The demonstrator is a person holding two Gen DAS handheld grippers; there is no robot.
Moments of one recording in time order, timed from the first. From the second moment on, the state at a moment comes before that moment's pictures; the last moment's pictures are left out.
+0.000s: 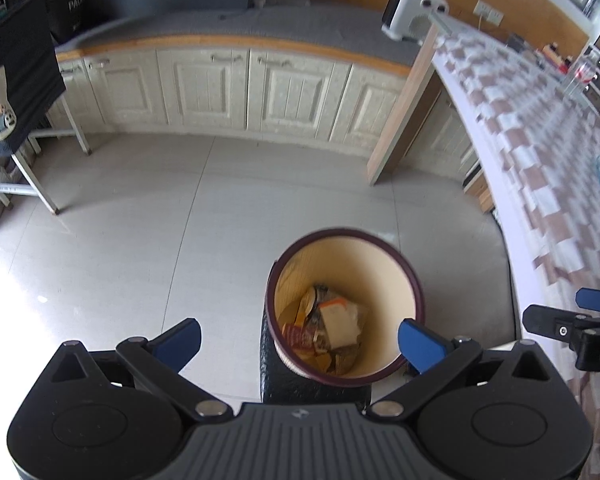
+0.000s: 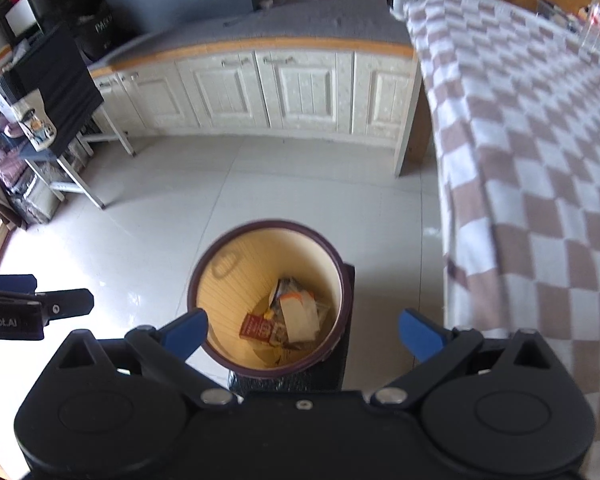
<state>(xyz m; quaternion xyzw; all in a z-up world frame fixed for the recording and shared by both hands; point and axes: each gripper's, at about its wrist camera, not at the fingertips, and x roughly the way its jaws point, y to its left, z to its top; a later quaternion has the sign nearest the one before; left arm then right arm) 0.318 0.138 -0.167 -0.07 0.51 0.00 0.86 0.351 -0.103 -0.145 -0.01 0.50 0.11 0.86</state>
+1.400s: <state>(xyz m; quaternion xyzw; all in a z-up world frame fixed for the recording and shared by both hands) 0.292 -0.186 -0.025 -0.02 0.31 -0.10 0.95 0.275 -0.414 -0.010 0.01 0.30 0.04 0.95</state>
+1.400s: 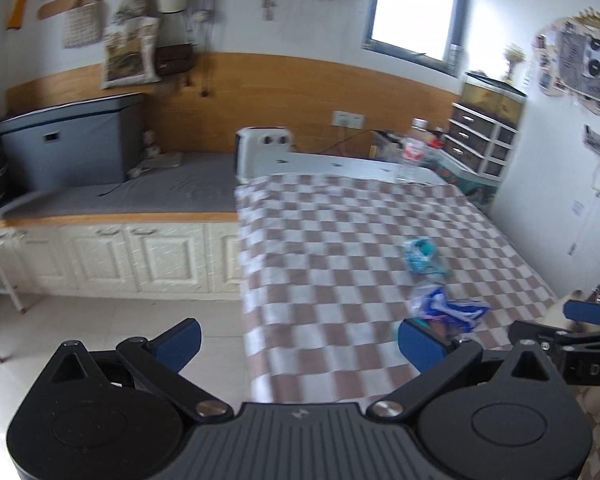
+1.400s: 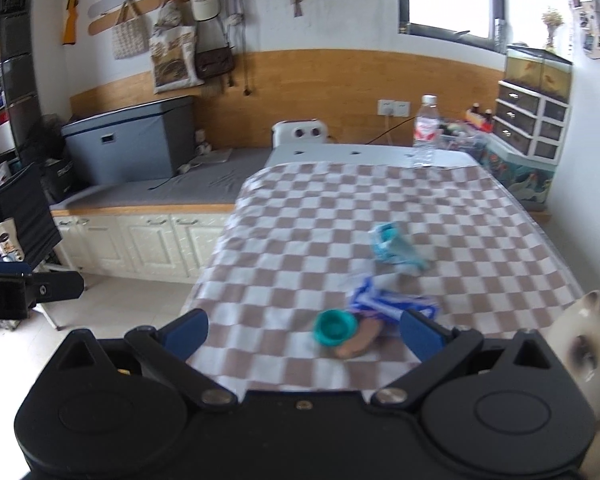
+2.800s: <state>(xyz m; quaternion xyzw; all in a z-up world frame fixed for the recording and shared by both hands) 0.428 -0.337 -0.165 0.03 0.41 -0.24 0.88 0.410 -0.459 -0.190 -0.48 0.27 0.12 0.82</state>
